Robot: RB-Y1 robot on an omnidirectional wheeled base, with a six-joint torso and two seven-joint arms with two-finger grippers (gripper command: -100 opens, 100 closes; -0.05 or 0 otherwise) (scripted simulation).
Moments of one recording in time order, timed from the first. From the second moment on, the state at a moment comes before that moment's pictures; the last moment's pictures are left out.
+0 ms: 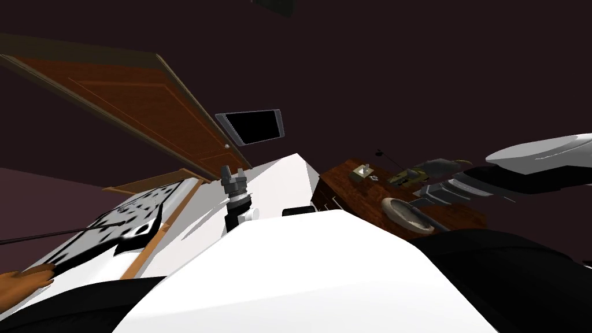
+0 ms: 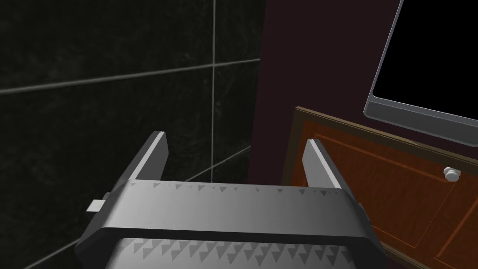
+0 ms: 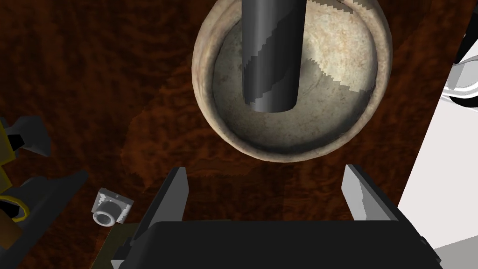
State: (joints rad) left arm 0.53 0.04 0.04 -2.20 0.12 -0.58 -0.15; right arm 0.52 -2.16 0.69 -1.21 0.28 -1.01 -0.07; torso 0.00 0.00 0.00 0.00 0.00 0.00
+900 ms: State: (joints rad) left arm 0.53 0.04 0.04 -2.20 0.12 -0.58 -0.15; right arm 0.48 -2.24 0.97 -1.30 0.03 -1.00 -0.12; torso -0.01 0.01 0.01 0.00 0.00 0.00
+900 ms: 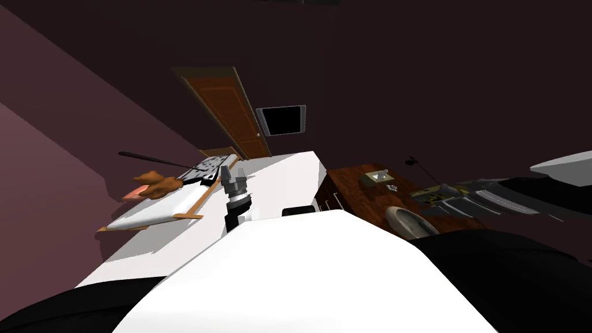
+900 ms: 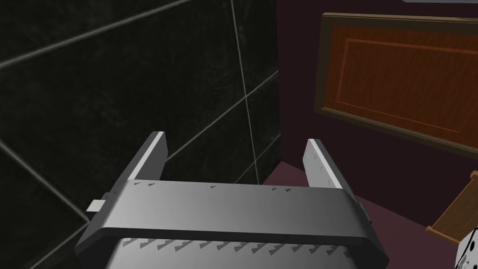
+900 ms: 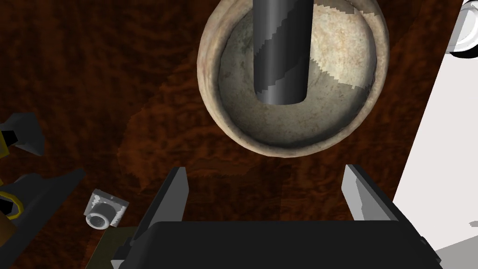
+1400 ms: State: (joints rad) left arm 0.53 0.04 0.04 -2.20 0.12 -0.58 -0.15; right arm 0.47 -2.26 1.10 -1.32 -0.10 -1.00 -0.15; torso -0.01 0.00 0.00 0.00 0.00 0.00
